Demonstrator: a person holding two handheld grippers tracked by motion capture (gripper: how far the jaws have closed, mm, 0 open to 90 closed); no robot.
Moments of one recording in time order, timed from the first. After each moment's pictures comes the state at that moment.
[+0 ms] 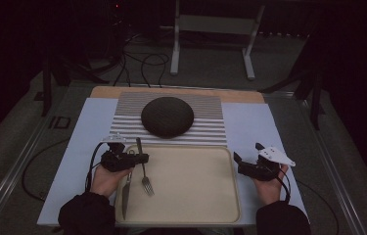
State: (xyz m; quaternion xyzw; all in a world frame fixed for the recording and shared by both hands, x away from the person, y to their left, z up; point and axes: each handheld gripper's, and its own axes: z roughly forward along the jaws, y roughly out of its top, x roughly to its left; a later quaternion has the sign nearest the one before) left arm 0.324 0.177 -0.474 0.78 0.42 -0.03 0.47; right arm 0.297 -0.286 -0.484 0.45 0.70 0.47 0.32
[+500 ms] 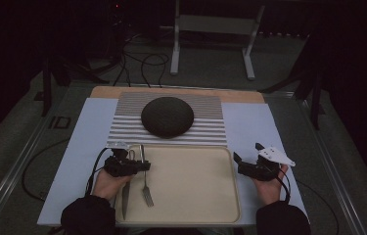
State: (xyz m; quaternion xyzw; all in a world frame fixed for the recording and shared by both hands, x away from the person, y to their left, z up) left arm 0.323 0.176 -0.501 0.79 0.41 -0.05 0.45; right arm 0.297 -0.285 -0.484 0.45 0.70 0.46 0.32
